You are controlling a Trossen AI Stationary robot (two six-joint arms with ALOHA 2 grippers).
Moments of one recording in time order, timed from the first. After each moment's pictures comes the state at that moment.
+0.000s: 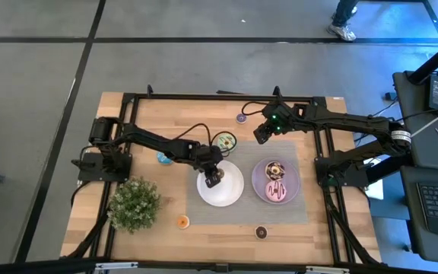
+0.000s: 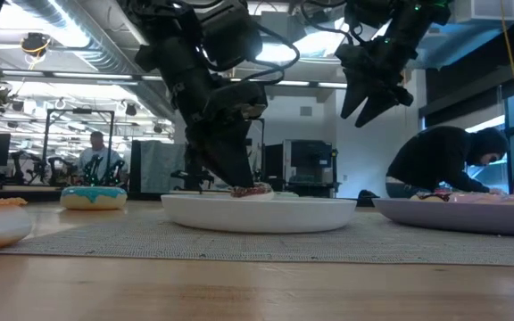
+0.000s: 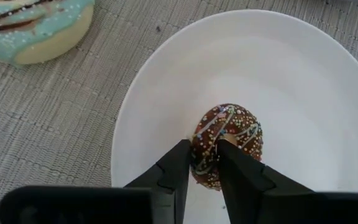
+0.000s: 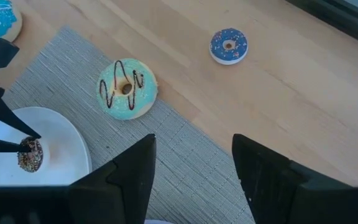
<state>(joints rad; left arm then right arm) 0.00 1.81 1.06 -0.24 -0.02 -0.47 -0.32 1.31 1.02 -0.68 0.13 0.54</state>
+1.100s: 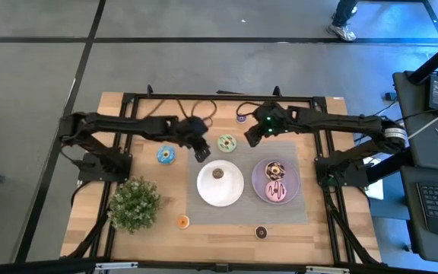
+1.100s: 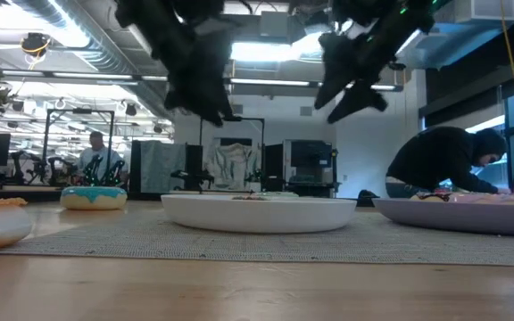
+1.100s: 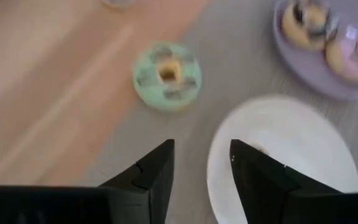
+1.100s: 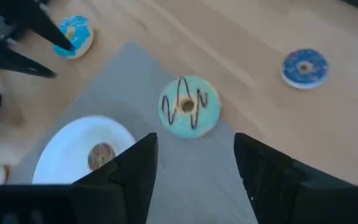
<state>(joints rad) 0.17 1.45 1.04 -0.44 -0.09 -0.45 -0.29 1.39 1.02 -0.47 0.02 0.54</state>
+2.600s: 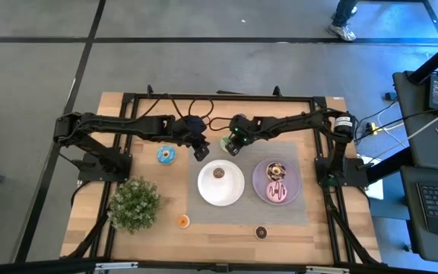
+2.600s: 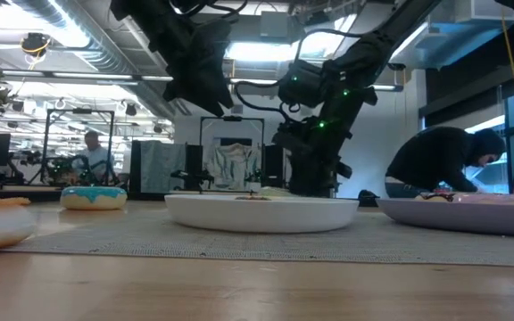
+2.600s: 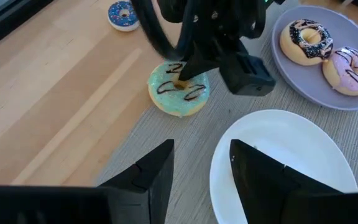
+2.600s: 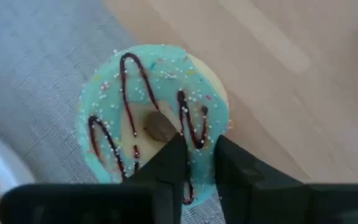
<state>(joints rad) 0.16 1.42 1.04 -0.43 -0.14 -0.43 -0.29 1.89 1.10 -0.28 0.03 0.44</state>
